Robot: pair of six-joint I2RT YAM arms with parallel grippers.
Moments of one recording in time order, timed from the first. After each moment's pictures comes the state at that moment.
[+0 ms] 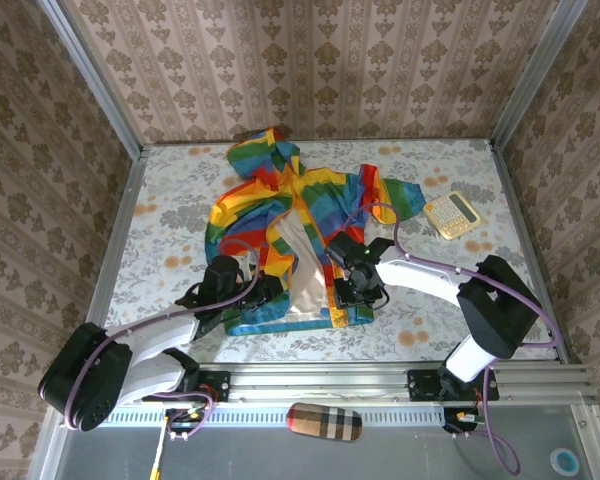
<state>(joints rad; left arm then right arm) -0.63 1.13 0.28 0.31 0.47 -1.03 0.75 1.61 0.99 -0.80 -0.08 0.58</state>
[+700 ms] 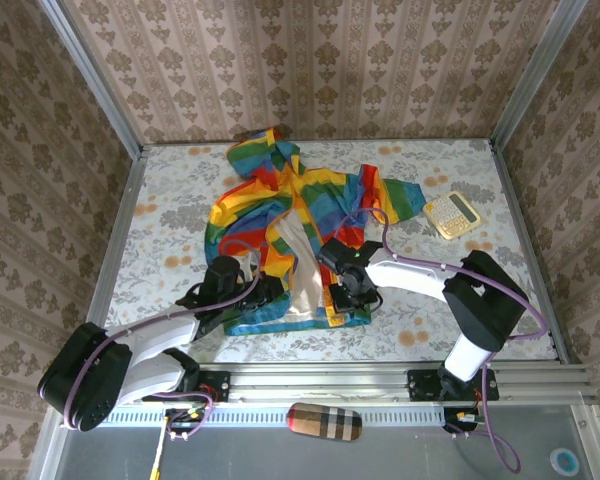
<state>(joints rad) -0.64 1.13 0.27 0.31 0.47 -1.03 0.80 1.67 1.02 -0.80 -0.07 0.58</state>
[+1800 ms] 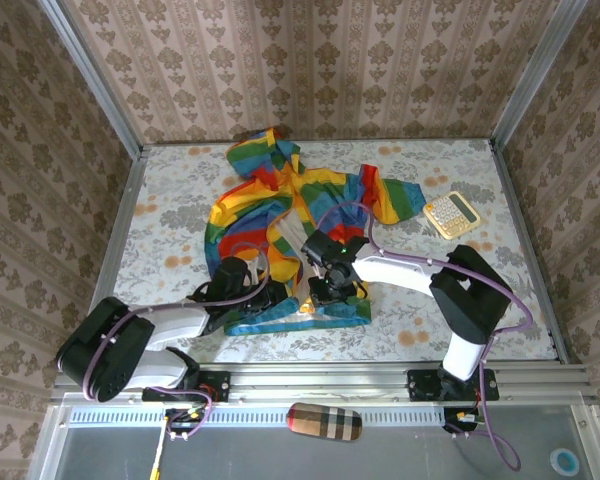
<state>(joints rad) -0.65 1.31 0.27 0.40 0.50 -1.01 0.83 1.76 1.11 -0.70 -0.17 0.56</state>
